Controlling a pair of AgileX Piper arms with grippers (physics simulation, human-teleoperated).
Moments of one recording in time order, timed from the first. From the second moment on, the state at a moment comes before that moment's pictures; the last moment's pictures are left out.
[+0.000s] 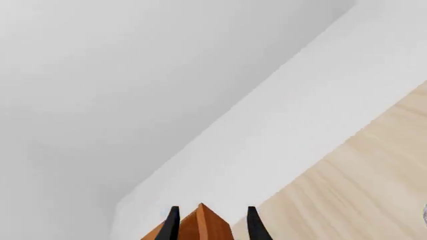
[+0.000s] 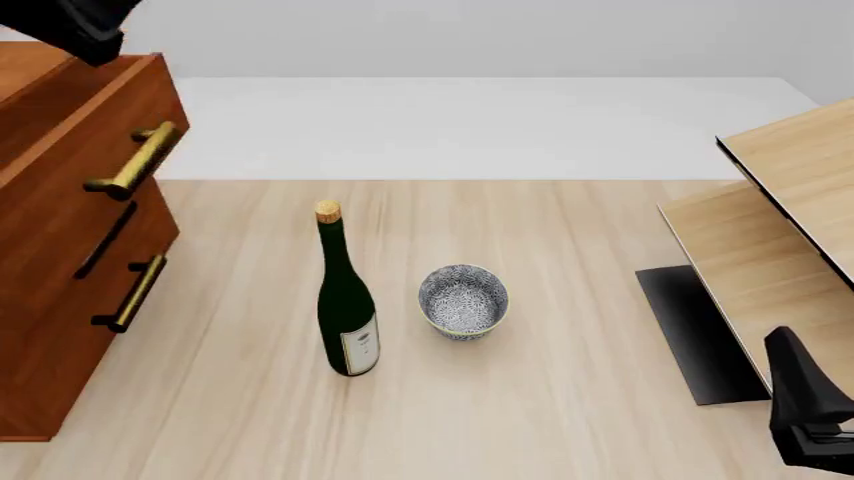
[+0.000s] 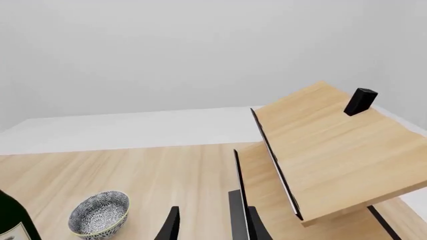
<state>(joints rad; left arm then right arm) -0.22 1.06 -1.25 0.31 0.67 -0.01 0.01 -0.04 0.01 0.06</state>
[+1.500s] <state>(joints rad) 0.04 1.16 -1.42 0.76 -0.08 -0.01 0.00 -0.04 0.02 0.05</state>
